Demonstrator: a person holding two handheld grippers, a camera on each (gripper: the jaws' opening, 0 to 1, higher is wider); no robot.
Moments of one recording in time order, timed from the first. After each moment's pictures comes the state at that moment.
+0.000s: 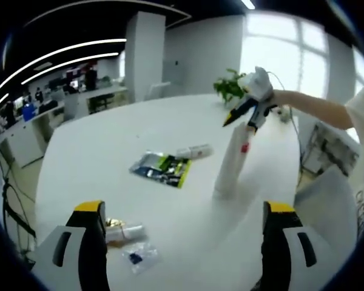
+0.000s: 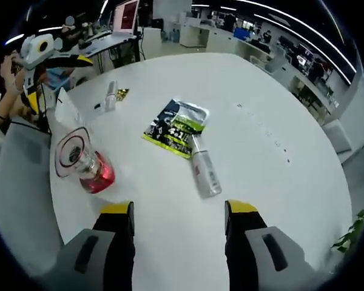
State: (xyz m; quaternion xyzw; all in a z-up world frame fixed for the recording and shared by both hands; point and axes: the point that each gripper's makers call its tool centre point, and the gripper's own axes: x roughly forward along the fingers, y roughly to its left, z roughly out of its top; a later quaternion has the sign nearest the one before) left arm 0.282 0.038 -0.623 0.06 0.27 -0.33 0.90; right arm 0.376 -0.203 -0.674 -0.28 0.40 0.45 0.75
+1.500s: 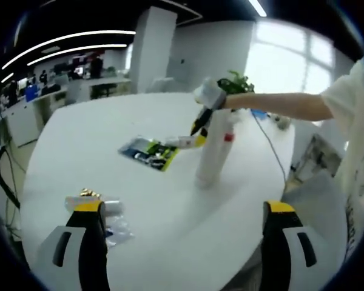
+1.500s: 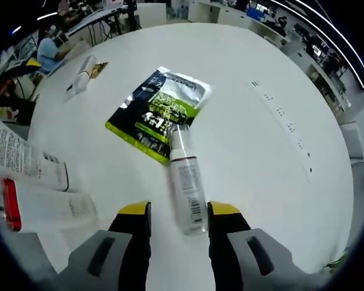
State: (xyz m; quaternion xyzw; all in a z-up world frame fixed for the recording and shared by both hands) left arm 0.240 0.029 -0.646 0.00 0.29 -0.33 0.90; right arm 0.458 -0.185 -0.750 -0.32 0.46 0.44 0.70
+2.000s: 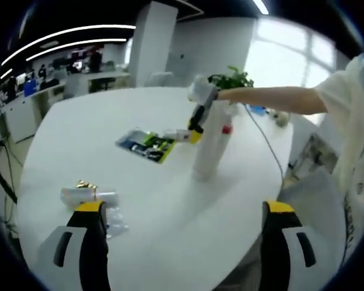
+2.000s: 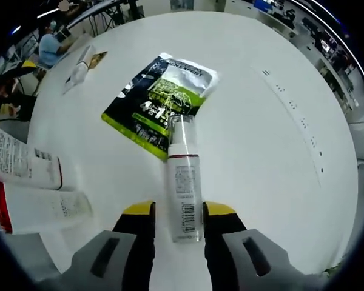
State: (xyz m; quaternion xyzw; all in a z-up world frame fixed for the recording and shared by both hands) left arm 0.233 0.027 -0.655 0.00 0.31 -0.33 0.89; right arm 0.450 -0.183 -0.764 -0.33 0.49 0.45 0.67
